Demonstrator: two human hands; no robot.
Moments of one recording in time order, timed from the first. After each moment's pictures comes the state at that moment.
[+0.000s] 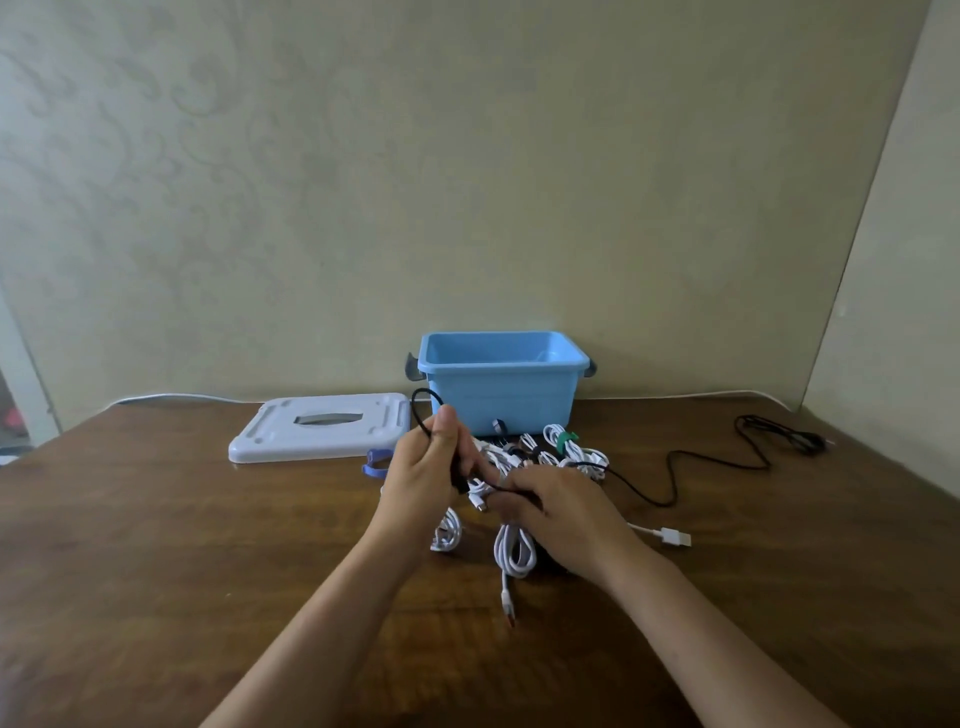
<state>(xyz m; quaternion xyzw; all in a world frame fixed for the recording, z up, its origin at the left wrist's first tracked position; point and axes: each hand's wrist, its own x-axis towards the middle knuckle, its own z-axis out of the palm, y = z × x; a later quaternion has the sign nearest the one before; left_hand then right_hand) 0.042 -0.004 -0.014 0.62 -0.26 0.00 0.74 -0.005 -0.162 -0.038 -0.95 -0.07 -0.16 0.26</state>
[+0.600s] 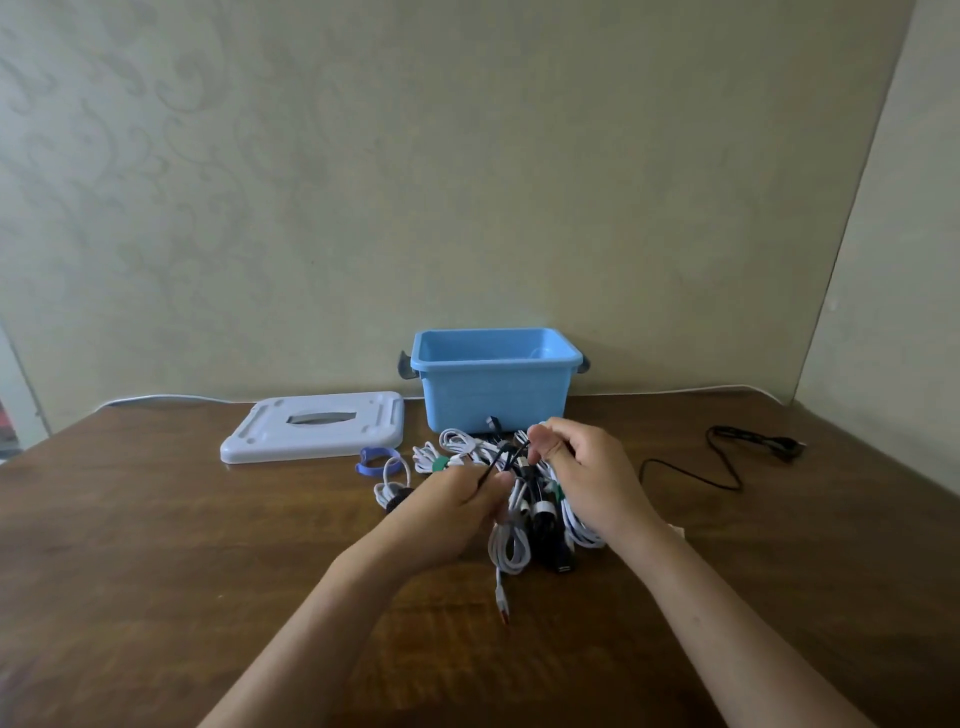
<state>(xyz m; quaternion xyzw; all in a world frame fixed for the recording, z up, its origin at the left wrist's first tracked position) 0.049 -0.005 -0.027 0.86 -0.35 -0.05 0.36 -0.008 -0.178 -0.022 -0.88 -0.02 -0.28 0.39</state>
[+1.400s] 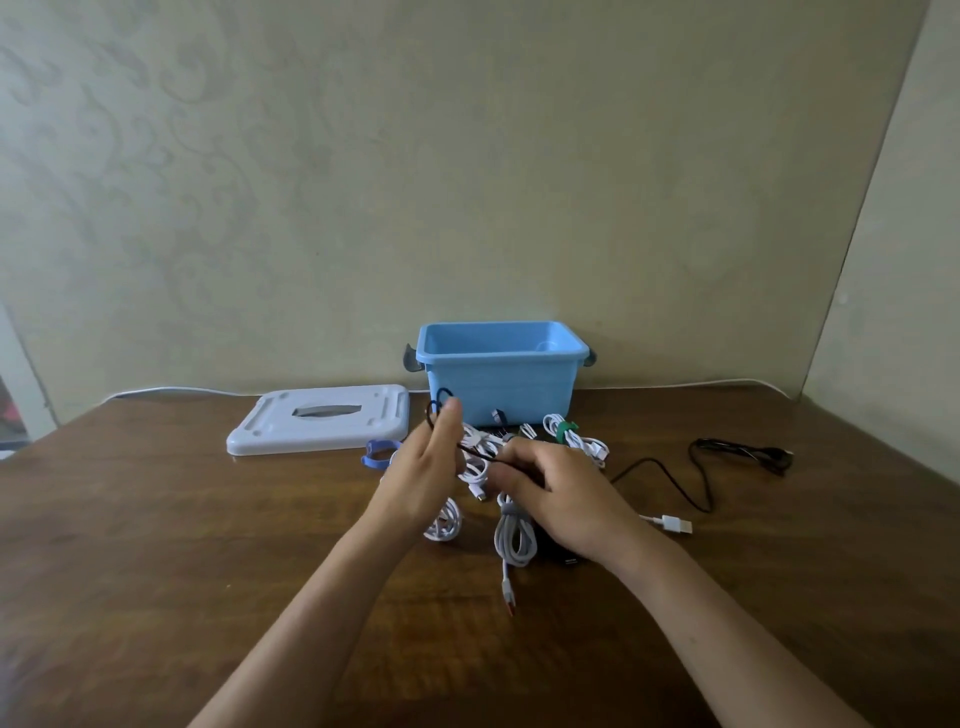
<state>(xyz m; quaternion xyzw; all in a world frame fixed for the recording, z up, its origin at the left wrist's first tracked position) 0.053 0.003 -0.017 0.75 -0.23 -0.02 0.62 -0.017 -0.153 -0.020 -0.90 -0.10 -0.16 0.38</state>
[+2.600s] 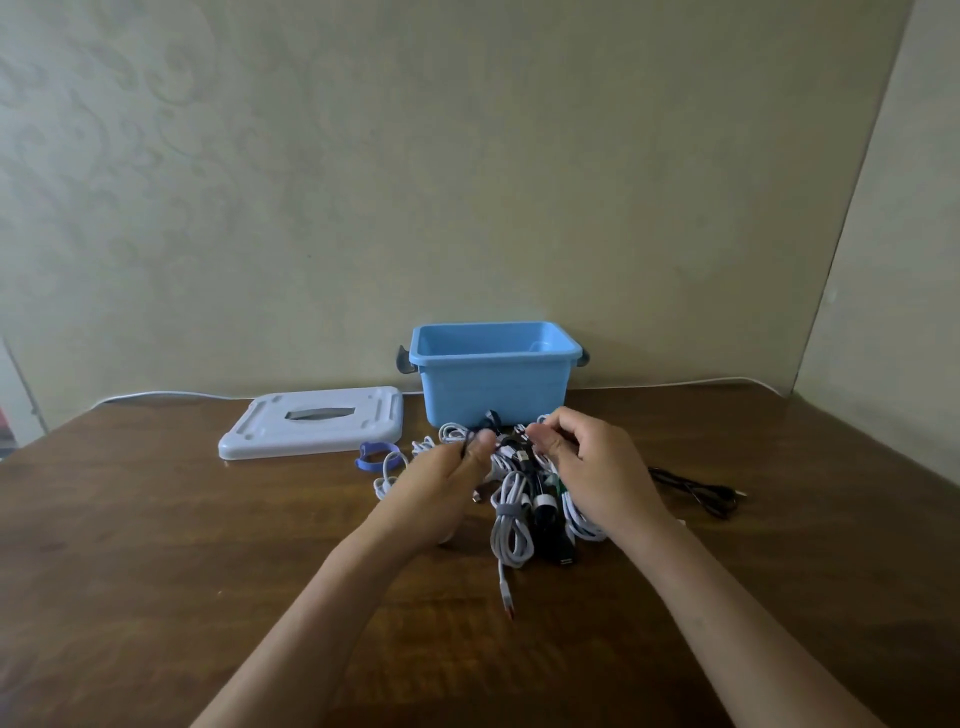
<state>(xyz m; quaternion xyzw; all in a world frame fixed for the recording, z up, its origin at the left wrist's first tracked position) 0.052 -0.003 -0.022 0.85 -0.29 -0.01 0.43 -0.012 -0.180 -0.020 -0.89 0.03 -0.28 0.34</state>
